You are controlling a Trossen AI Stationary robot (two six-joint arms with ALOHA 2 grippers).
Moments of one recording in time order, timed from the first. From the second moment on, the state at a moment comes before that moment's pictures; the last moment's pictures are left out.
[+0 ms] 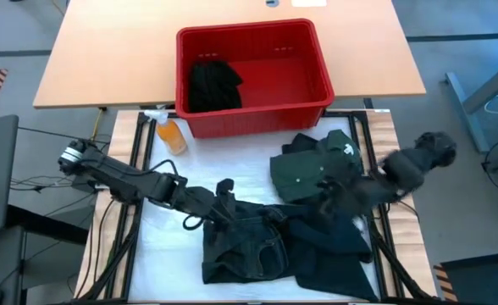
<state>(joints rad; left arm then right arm) -0.34 1.46 1.24 -0.27 -0.15 -0.18 0.56 1.41 1.81 -1.43 0.50 1.06</state>
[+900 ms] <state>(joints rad) -0.33 1.62 1.24 -0.31 -0.25 -0.27 0.76 1.17 1.35 -1.21 0.63 1.33</state>
